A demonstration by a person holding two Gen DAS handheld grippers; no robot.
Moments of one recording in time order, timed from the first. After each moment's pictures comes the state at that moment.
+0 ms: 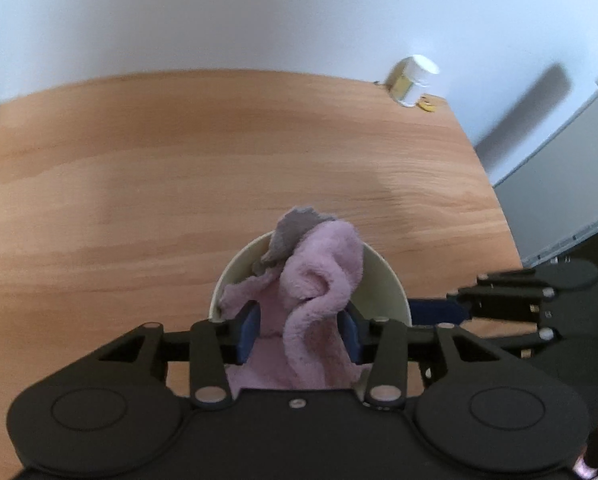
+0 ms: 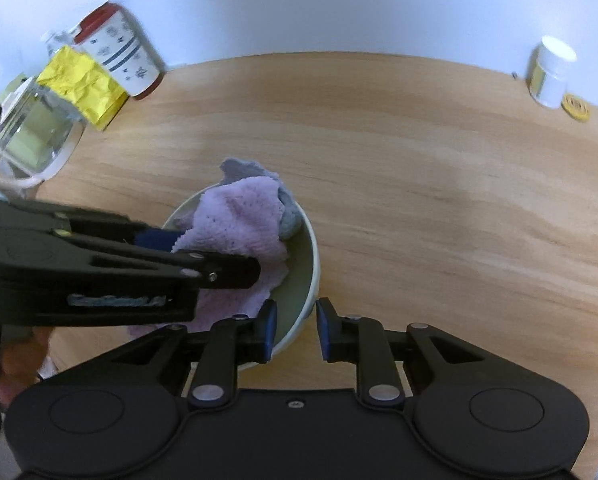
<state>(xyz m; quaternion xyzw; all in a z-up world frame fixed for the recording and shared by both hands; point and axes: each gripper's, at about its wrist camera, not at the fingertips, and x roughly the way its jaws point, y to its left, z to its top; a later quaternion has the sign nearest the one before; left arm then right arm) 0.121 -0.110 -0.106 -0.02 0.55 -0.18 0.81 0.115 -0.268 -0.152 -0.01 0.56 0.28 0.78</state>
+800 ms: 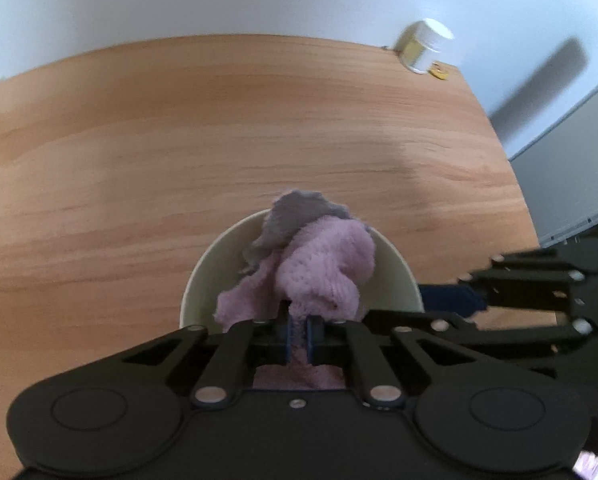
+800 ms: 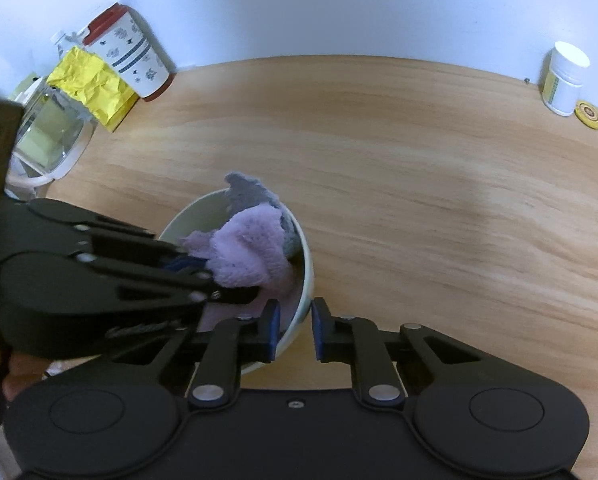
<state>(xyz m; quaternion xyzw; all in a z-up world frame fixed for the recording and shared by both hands) 0.138 -0.129 -0.146 -0.04 0.60 -0.15 0.79 0.126 -0.266 -0.154 0.01 0.56 0.30 0.77</state>
